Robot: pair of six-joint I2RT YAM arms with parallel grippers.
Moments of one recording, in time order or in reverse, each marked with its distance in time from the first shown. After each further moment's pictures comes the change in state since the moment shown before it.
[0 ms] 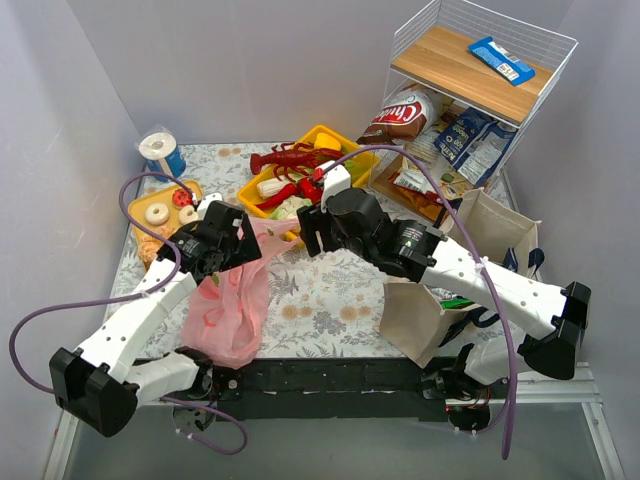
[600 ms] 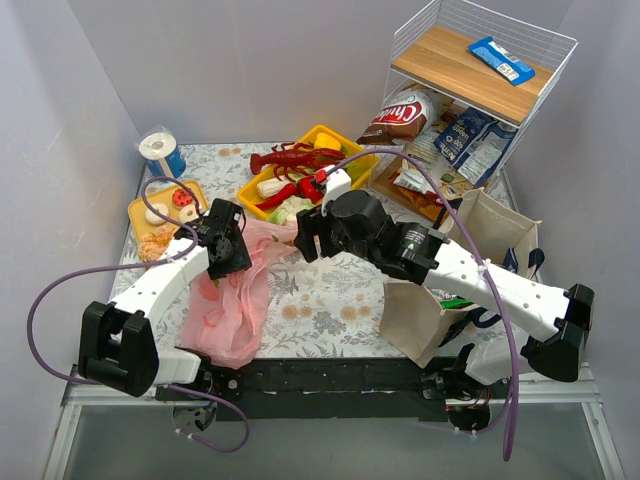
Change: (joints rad) left arm 0.160 0.204 -0.095 0.075 0.116 0.063; right arm 0.000 -0.021 -0.028 0.027 -0.111 0.078
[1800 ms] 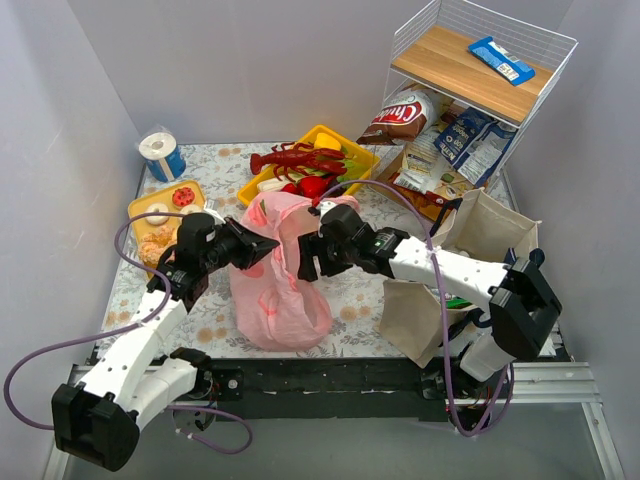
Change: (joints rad) left arm 0.000 -0.386 -0.221 0.530 0.572 -0.556; right arm -0.139 0.171 -0.236 0.100 -0.333 0.164
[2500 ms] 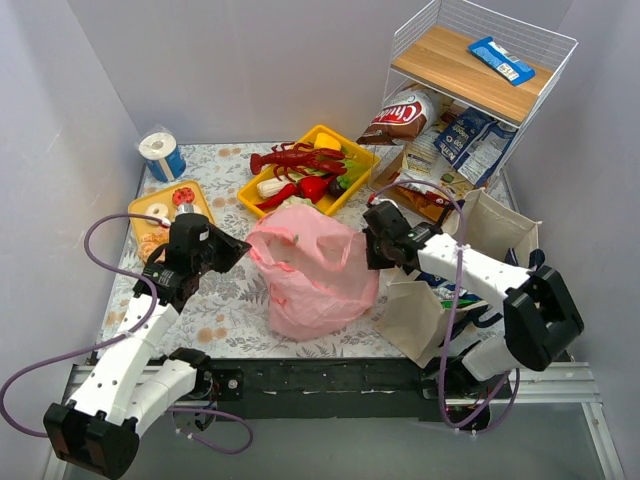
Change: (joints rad) left arm 0.011 -0.065 0.104 -0.276 -0.311 0.087; right arm -0.221 -0.054 -0.131 -0.135 0.212 -0.021
